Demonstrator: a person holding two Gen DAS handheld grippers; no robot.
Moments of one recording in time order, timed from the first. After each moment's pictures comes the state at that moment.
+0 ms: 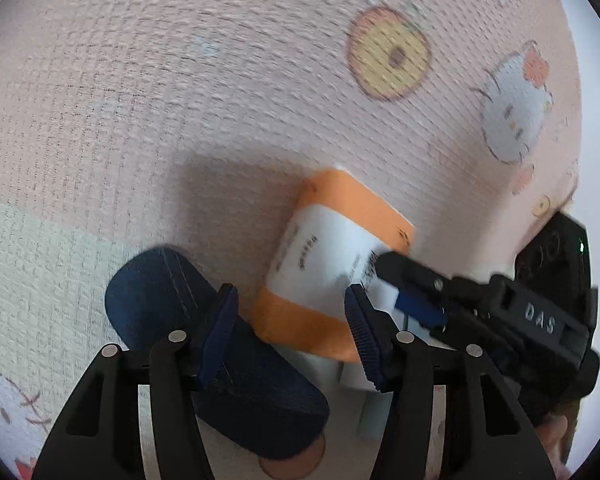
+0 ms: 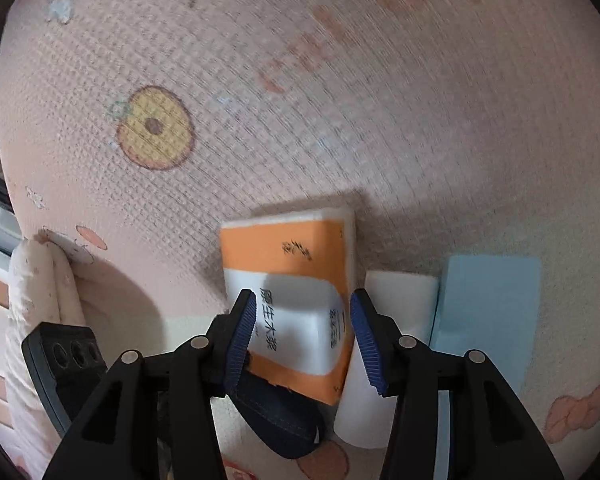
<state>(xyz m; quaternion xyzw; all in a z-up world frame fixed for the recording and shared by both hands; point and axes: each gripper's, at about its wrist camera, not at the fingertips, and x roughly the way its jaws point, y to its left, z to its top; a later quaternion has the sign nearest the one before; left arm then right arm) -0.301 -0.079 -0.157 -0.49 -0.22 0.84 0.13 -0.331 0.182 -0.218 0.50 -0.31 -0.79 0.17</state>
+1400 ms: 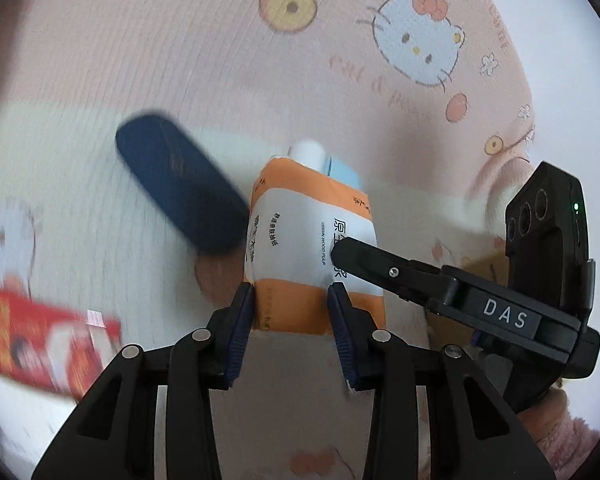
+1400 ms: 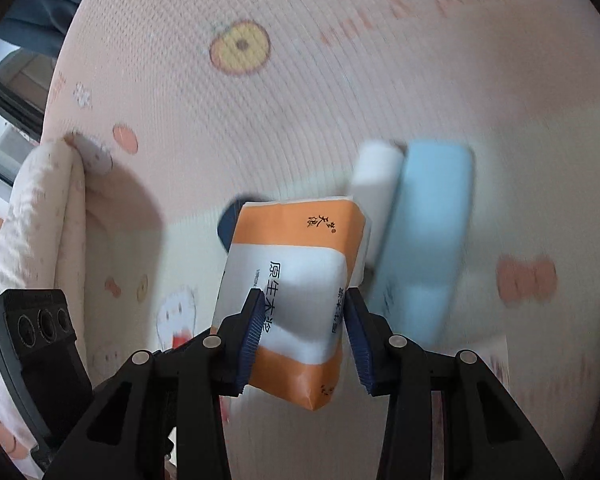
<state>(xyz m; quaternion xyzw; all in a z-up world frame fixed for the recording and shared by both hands) -0.138 -0.048 -0.128 -0.50 -0.21 0.82 0.16 -0.199 0.176 -0.185 0.52 -0.20 -0.81 0.19</state>
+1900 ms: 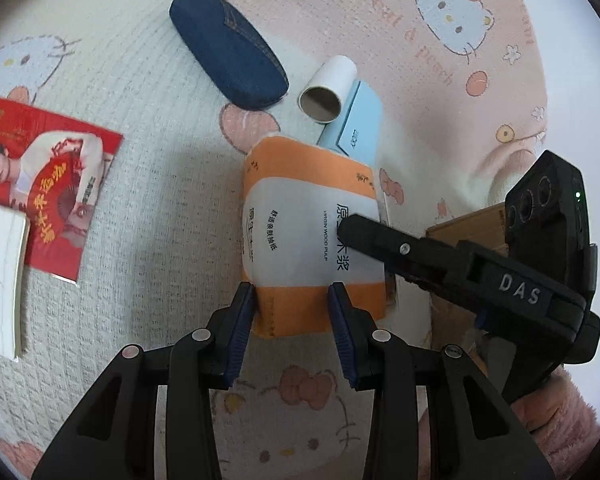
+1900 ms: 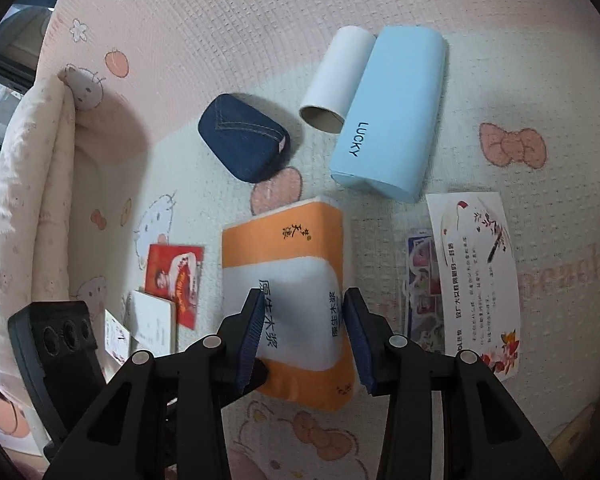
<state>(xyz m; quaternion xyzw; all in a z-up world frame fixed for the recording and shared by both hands) -0.081 -0.040 -0.180 -0.54 -0.27 0.78 0.14 -0.145 0.186 -0.228 0.59 -0.17 -0.77 0.21</state>
